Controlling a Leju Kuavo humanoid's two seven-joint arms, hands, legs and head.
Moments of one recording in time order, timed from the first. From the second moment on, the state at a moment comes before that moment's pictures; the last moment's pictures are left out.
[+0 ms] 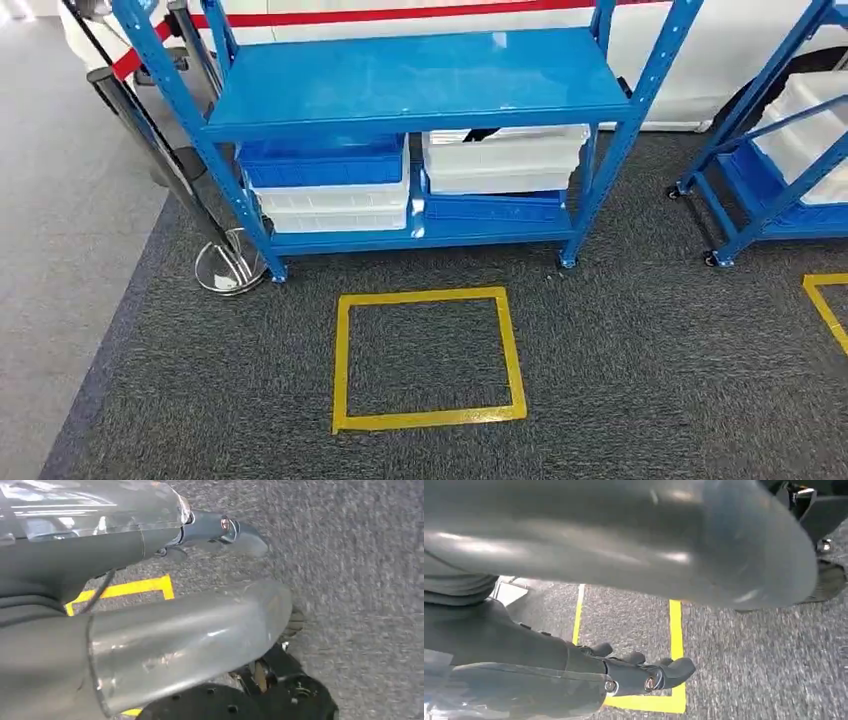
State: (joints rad) left arm -0.04 -0.10 1.44 -0.23 -1.38 -0.13 -0.29; right arm -0.01 0.19 -1.22 -0.24 1.05 0.00 0.03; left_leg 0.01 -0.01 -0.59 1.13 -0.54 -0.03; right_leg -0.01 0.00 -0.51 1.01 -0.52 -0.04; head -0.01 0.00
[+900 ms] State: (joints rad) left arm -0.03 -0.10 1.44 -0.24 -1.38 -0.13 -0.29; right arm 0.00 0.19 -1.23 -0.24 1.07 0.00 0.03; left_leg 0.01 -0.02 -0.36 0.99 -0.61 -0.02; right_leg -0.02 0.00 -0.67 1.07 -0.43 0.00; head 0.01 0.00
